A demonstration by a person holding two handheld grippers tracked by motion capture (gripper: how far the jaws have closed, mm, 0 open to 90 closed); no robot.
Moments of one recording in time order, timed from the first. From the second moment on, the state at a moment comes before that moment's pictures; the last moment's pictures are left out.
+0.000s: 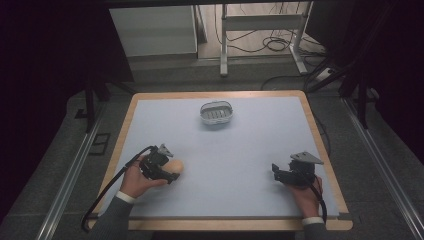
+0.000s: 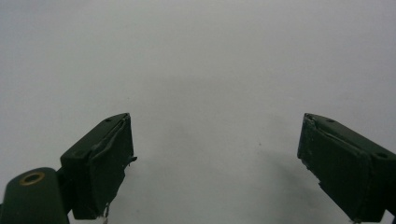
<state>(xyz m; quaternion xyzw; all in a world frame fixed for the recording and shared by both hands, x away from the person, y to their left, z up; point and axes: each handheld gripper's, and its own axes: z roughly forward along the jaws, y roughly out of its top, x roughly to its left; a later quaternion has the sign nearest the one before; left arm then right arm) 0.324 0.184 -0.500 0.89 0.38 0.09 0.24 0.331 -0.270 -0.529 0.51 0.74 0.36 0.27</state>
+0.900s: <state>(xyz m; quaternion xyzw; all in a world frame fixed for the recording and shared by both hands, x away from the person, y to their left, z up) 0.337 0.167 -0.488 0.90 0.36 0.09 0.24 0.331 -0.270 -0.529 0.51 0.74 0.36 0.27</state>
